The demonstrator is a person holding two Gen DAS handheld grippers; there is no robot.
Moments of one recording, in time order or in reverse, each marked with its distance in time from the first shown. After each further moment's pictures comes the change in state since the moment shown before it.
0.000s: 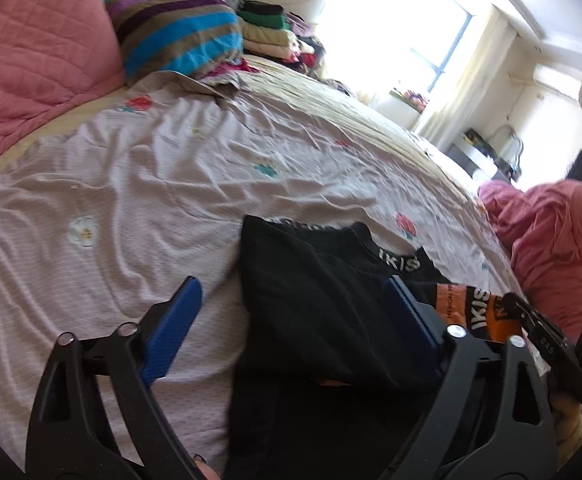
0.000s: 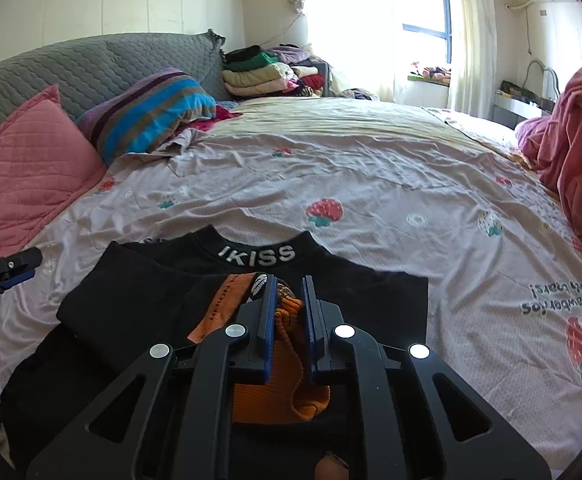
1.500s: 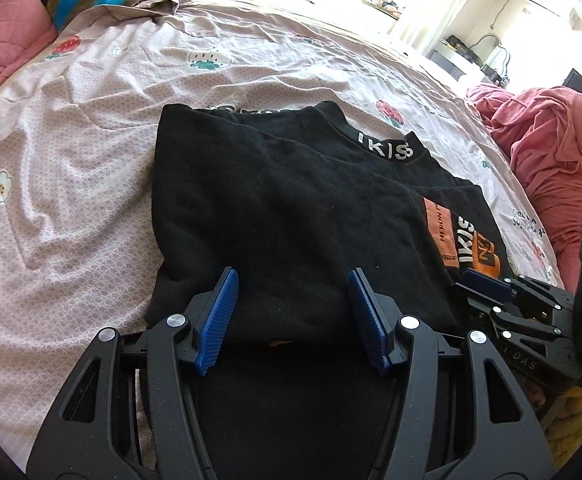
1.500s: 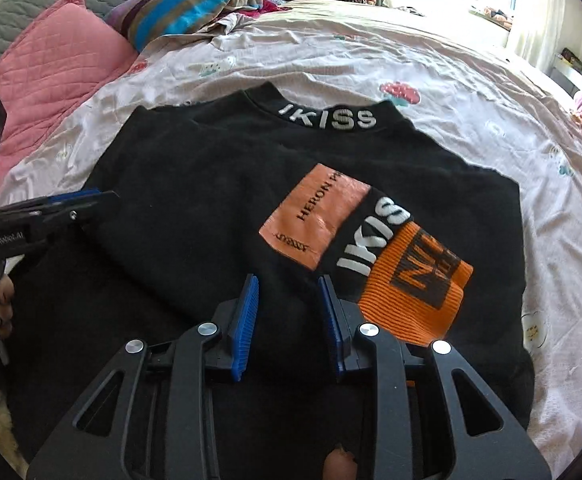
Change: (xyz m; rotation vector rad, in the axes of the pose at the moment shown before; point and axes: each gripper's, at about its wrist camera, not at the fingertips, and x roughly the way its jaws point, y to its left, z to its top) left arm 0.063 -0.029 -0.040 0.134 0.310 -0.035; right arm 0.049 0.044 -0.052 -0.119 0.373 0.121
